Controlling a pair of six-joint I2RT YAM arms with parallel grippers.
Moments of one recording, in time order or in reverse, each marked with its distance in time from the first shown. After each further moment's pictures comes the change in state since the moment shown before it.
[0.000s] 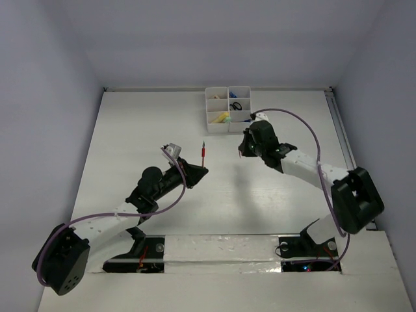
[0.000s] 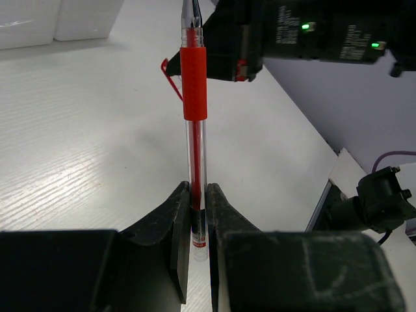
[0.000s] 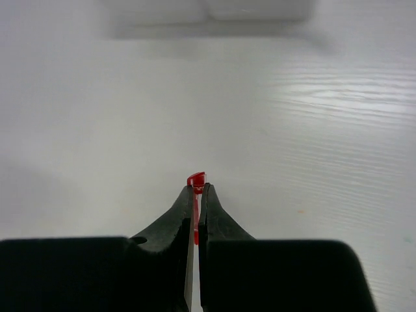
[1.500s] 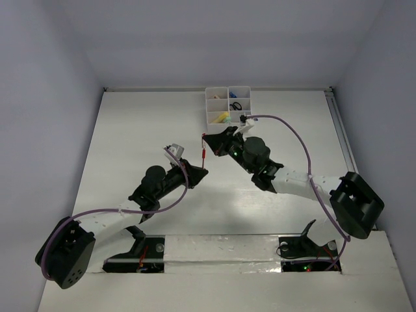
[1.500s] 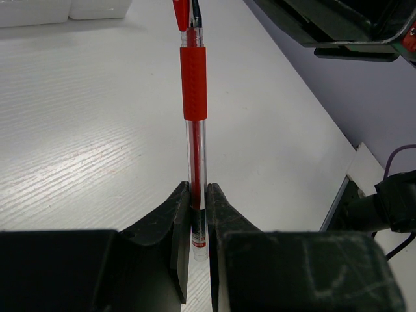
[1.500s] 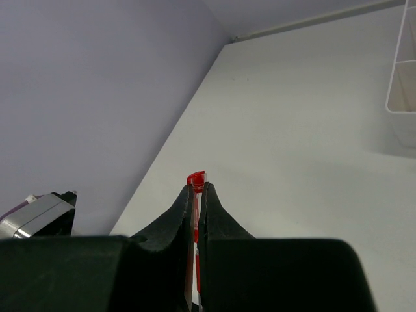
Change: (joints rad) left arm 0.000 0.073 0.000 0.005 -0.019 0.018; right arm 0.301 -0.087 -0.155 0.822 -0.013 0.218
